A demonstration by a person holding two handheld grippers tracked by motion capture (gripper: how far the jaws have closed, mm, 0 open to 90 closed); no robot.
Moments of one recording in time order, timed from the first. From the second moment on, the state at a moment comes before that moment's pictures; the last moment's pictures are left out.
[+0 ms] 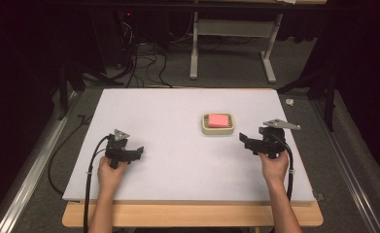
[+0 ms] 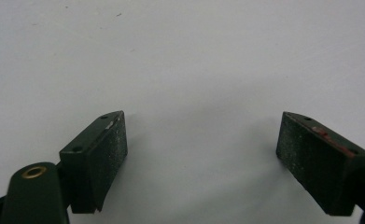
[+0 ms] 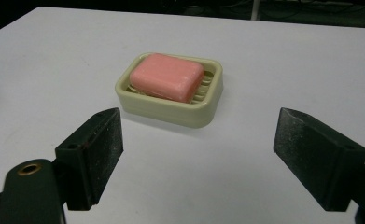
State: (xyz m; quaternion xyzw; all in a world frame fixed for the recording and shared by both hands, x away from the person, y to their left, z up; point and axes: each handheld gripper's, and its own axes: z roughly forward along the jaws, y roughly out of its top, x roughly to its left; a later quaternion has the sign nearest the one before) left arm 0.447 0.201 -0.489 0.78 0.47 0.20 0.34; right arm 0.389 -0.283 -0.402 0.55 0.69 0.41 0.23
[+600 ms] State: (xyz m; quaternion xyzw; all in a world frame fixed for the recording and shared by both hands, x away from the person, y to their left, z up) left arm 0.447 0.201 -0.489 0.79 0.47 0.20 0.34; right arm 0.379 -0.290 -0.417 0.56 0.69 0.40 0.23
